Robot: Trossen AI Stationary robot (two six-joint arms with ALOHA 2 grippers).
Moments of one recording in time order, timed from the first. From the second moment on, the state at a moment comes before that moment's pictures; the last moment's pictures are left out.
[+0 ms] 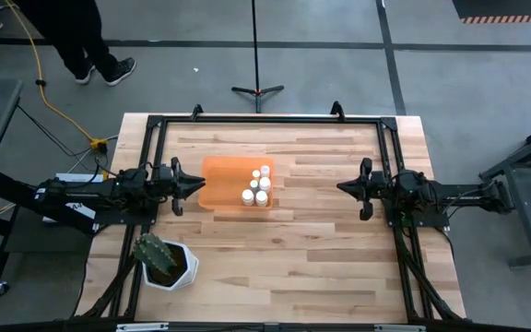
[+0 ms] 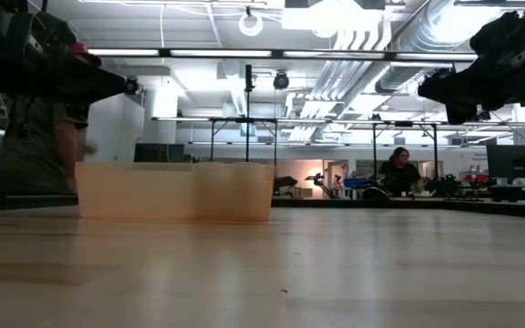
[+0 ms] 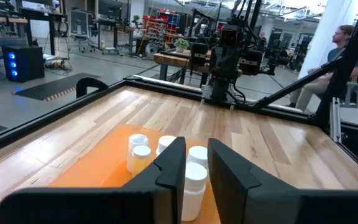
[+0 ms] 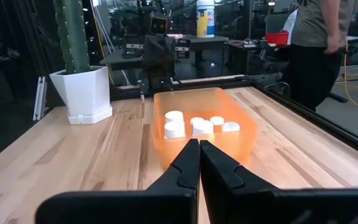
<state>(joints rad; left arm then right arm) 0.01 0.05 0.01 0.04 -0.19 -0.15 -0.04 0.16 0.01 0.12 0.07 0.08</state>
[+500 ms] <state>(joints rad) 0.01 0.05 0.01 0.04 -0.19 -0.14 -0.05 0.16 0.01 0.12 0.06 0.08</state>
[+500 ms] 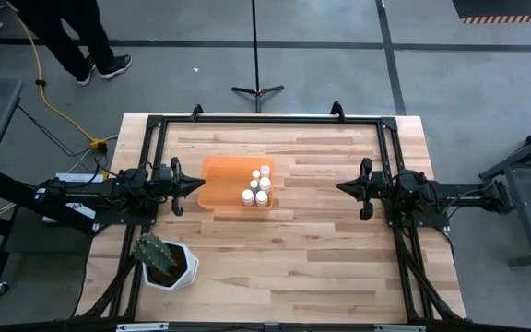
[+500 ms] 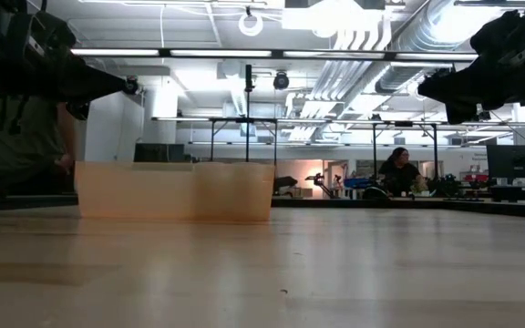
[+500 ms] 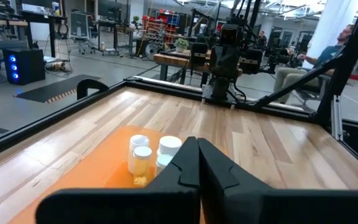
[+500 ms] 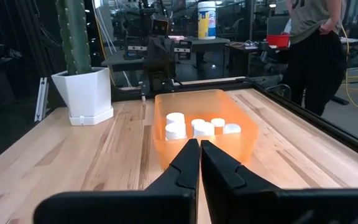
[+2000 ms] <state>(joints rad) 0.01 0.05 0.01 0.04 -0.19 -0.14 -0.05 0.16 0.01 0.09 0.06 0.08</state>
